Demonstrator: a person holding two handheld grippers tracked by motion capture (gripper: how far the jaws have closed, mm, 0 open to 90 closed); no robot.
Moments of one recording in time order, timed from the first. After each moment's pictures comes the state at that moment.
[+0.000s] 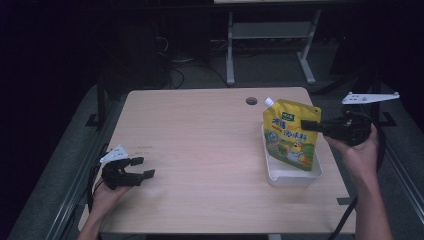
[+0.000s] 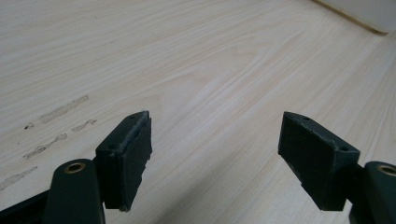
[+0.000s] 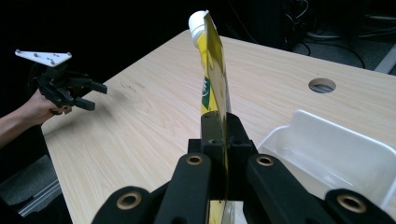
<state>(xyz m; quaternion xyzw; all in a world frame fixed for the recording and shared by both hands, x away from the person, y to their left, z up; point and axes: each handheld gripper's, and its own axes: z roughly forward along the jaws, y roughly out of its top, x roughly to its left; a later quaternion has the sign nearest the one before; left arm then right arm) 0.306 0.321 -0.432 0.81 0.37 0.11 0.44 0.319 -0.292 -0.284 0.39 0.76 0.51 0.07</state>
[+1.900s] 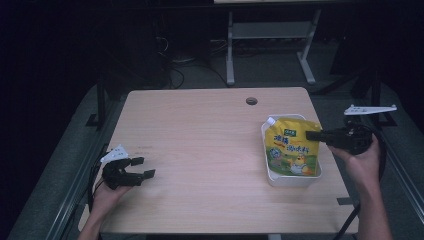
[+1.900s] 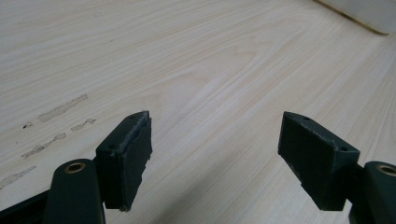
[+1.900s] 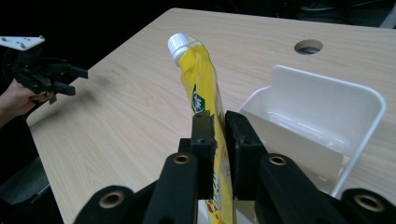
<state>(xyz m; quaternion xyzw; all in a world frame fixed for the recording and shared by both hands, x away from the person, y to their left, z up) 0.307 0.320 -0.433 0.81 0.37 0.11 0.44 0.323 -0.316 -0.324 0.43 0.76 0.49 0.05</state>
